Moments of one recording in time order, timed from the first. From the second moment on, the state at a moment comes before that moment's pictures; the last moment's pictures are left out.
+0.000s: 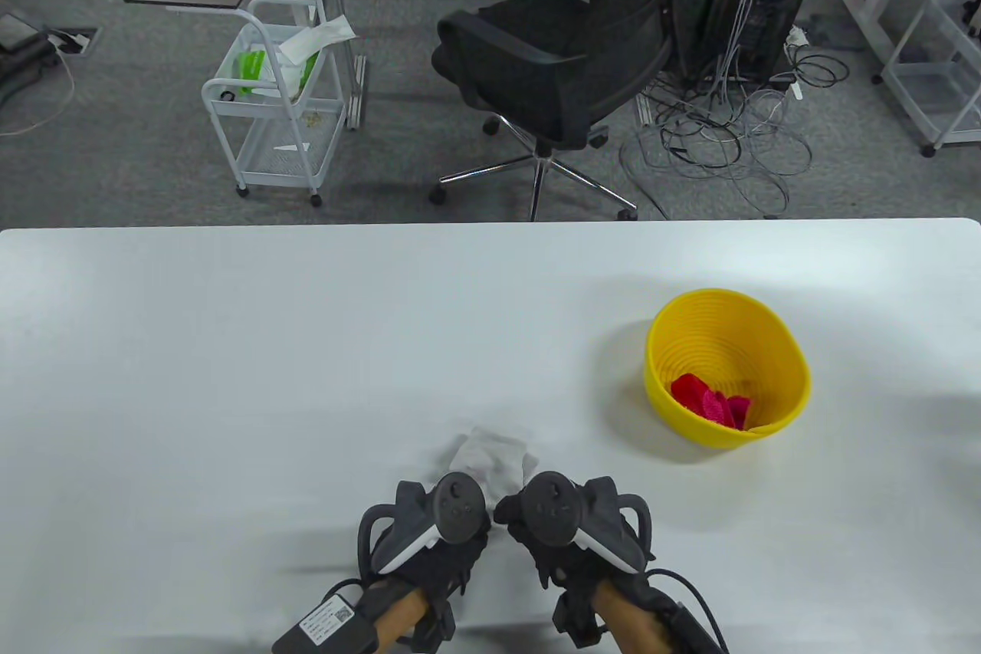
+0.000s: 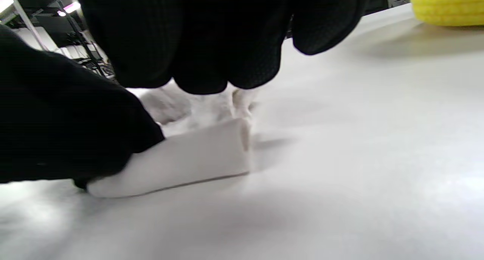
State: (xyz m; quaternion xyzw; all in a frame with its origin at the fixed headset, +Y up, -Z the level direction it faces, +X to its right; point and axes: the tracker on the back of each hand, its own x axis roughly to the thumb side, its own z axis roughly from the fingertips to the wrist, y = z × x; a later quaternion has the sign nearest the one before) left_hand -0.095 -0.764 -0.248 -0.15 -0.10 0.14 0.97; right_hand 0.069 -0.728 -0.241 0.13 0.08 0.98 0.14
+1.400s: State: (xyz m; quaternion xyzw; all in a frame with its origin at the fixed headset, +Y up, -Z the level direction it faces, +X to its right) left_hand -0.095 -0.760 -0.246 -0.16 -0.10 0.14 0.97; right_hand 0.055 -0.741 -0.237 0.15 0.13 0.98 0.06
